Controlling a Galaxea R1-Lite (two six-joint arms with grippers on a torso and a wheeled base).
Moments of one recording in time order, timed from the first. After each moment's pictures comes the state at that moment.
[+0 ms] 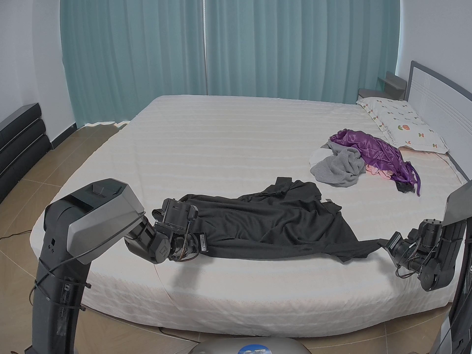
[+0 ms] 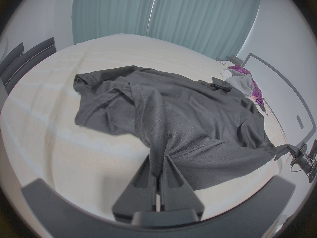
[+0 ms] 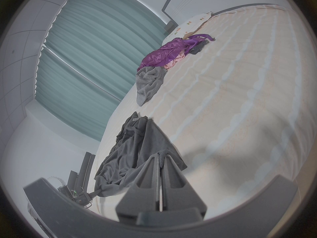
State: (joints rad) left arm -0.37 2.52 -1.26 -0.48 0.07 -0.40; right arm -0.18 2.36 -0.32 -1.55 0.32 0.75
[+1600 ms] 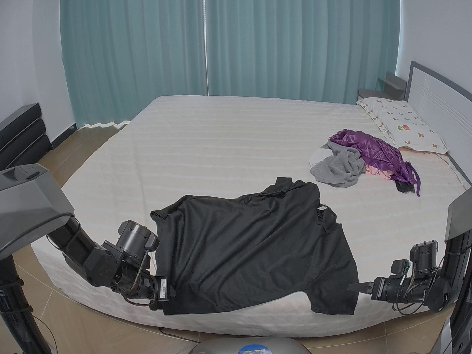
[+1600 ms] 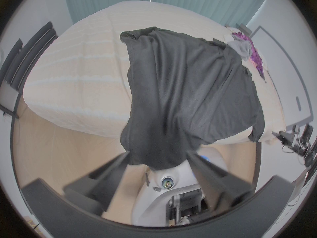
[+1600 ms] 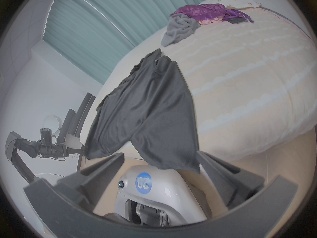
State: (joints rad) left arm -0.38 2.04 -0.66 -0.21 -0.01 -0.38; right arm 0.03 2.18 -0.02 -1.33 0.41 0.39
